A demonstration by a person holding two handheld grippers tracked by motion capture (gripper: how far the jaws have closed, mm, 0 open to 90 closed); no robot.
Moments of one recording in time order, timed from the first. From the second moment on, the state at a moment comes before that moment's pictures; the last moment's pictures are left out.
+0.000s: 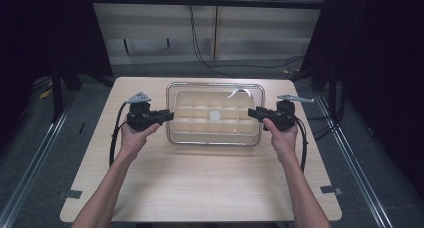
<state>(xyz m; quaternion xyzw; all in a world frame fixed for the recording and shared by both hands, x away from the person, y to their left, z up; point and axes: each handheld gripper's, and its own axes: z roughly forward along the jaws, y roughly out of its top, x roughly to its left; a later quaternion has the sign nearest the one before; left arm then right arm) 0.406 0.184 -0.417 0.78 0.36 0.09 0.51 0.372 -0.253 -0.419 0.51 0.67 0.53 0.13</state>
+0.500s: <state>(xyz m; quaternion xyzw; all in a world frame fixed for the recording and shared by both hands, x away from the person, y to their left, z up) 0.401 0.188 -0.413 0.77 0.36 0.09 0.51 0.366 -0.253 -0.419 0.51 0.66 0.54 0.12</state>
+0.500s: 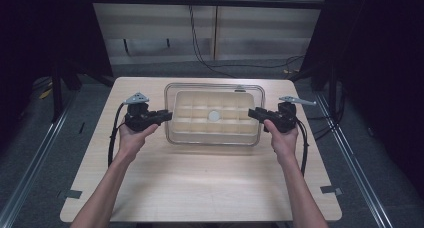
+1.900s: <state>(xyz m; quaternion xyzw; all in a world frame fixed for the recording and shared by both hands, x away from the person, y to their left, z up) 0.366 0.201 -0.386 0.77 0.35 0.10 0.53 0.325 -0.250 -0.381 0.47 0.66 0.57 0.13</state>
